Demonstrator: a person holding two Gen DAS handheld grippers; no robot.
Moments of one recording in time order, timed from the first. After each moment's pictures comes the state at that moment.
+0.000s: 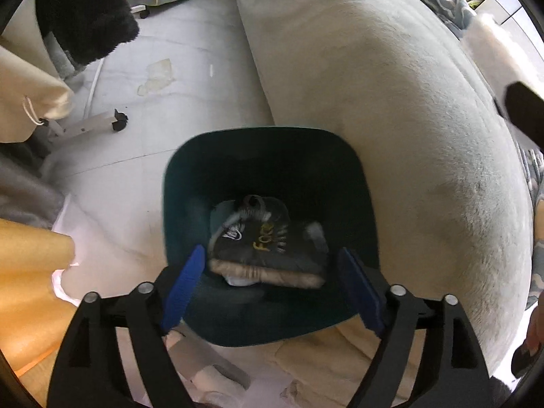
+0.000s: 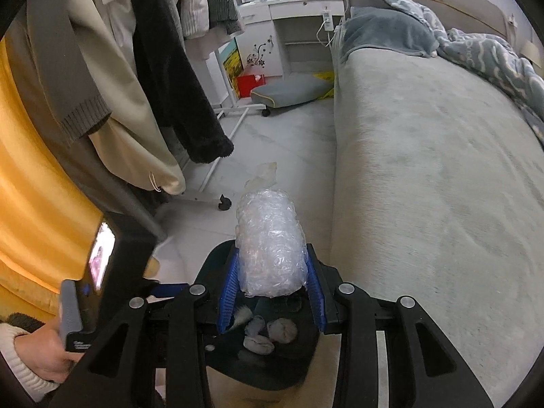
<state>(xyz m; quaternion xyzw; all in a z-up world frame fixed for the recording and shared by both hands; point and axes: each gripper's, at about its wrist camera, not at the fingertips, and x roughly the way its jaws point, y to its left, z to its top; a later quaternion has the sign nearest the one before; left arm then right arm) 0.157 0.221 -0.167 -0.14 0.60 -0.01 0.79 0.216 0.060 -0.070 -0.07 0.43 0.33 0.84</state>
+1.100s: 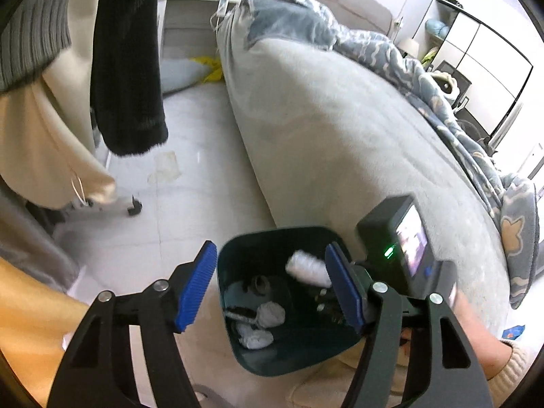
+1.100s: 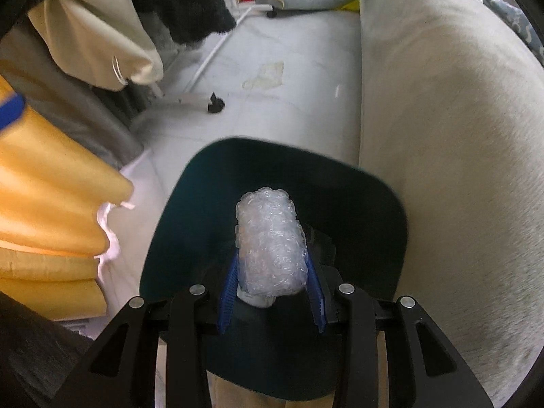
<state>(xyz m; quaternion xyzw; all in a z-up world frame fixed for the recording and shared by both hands) 0.122 0.285 -0.073 -0.14 0.42 -0.04 0.90 0.219 0.138 -0.203 -0.17 0.58 0.29 0.74</state>
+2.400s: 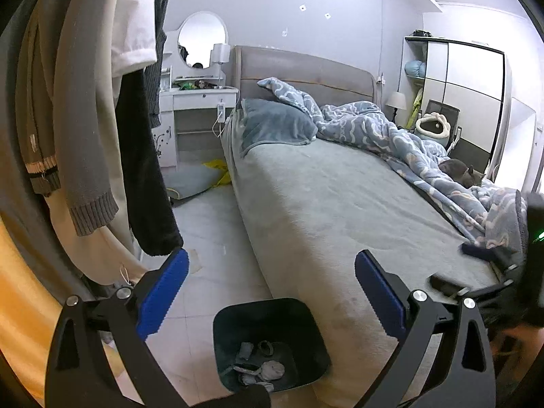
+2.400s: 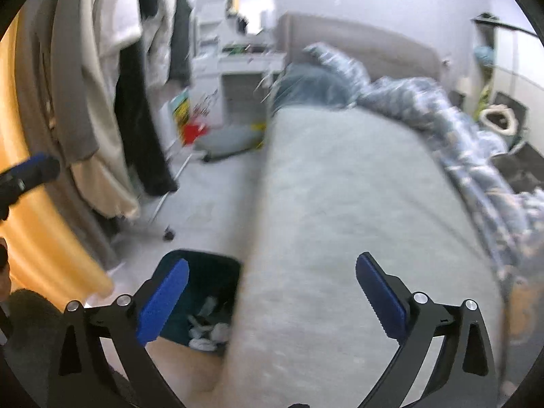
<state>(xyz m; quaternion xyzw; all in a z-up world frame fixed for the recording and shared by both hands) 0.033 0.176 0.065 -0.05 0.24 0.02 0.97 0.108 -0.070 0.024 -0.08 0.31 0.20 0.93</state>
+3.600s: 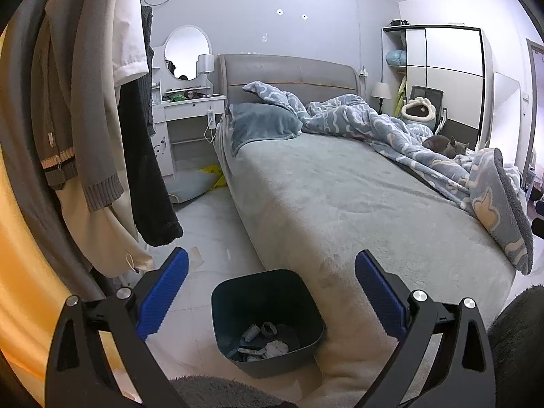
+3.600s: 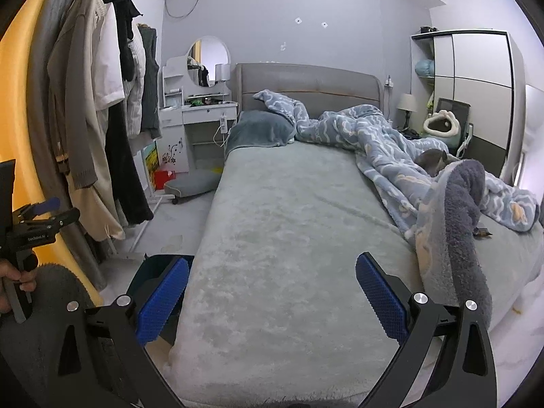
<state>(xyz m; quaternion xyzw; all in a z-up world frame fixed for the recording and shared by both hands) -0.043 0.135 0.034 0.00 0.23 0.01 0.97 -0.039 -0.213 0.041 -0.04 0.23 0.14 0.96</state>
